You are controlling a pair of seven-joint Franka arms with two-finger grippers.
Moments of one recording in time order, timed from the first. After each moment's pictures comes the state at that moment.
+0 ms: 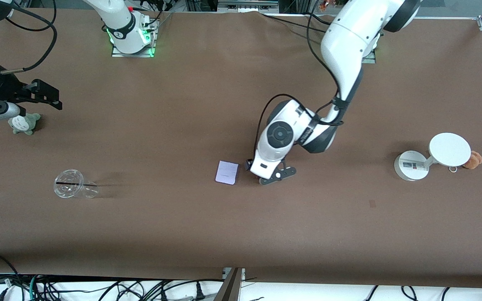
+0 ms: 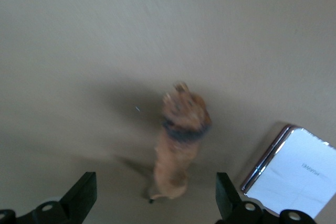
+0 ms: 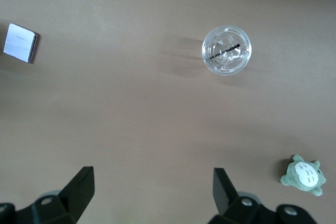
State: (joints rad) left arm -0.54 0.88 -0.11 -1.32 -0.01 2.18 -0.99; right arm 0.17 0.06 -0.14 -1.56 0.04 1.59 -0.16
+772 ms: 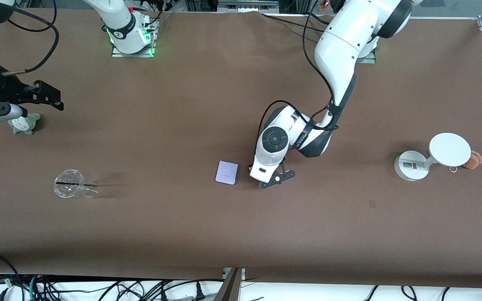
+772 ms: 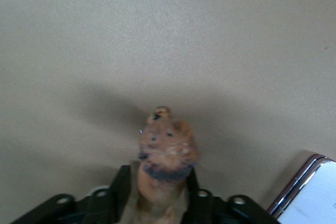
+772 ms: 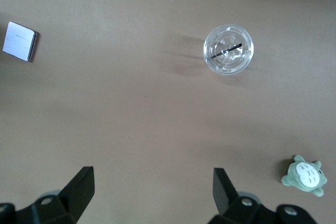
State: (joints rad) left arm -0.56 0.93 -0.06 -1.27 0.00 2.17 -1.00; right arm 0.17 0.08 -0.13 -1.56 0.04 1.59 -0.16
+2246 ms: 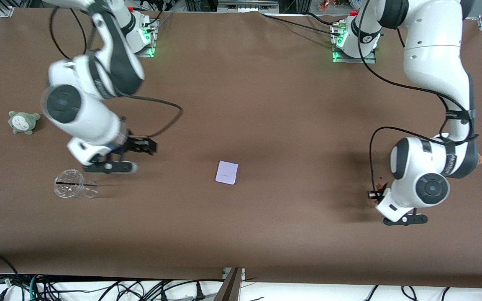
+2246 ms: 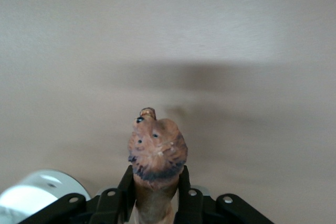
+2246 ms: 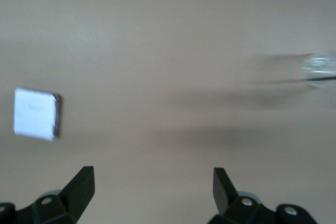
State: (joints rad) left arm -0.17 0.82 0.18 -1.30 0.00 1.99 -0.09; right arm 0.47 0.46 -0.12 -1.53 0.05 1.99 0.39
